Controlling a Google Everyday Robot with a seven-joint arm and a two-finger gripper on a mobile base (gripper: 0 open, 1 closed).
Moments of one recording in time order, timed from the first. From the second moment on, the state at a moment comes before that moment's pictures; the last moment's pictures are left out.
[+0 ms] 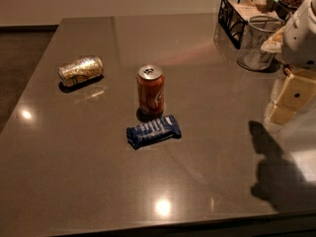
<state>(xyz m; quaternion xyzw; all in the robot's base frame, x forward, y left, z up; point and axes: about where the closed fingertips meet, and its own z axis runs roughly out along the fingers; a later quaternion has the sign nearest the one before) 0.438 -0.217 0.977 -0.60 0.78 -0.03 0.16</state>
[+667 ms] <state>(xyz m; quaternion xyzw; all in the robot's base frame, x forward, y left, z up) 0.456 -0.191 0.980 -0.62 0.77 -0.01 0.17</state>
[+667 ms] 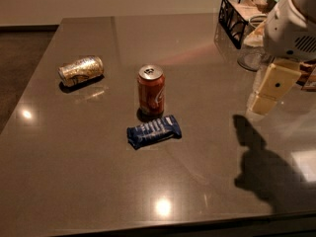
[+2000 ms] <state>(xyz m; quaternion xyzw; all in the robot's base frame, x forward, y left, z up) 0.529 -0.027 0.939 -0.58 0.75 0.14 0.29</state>
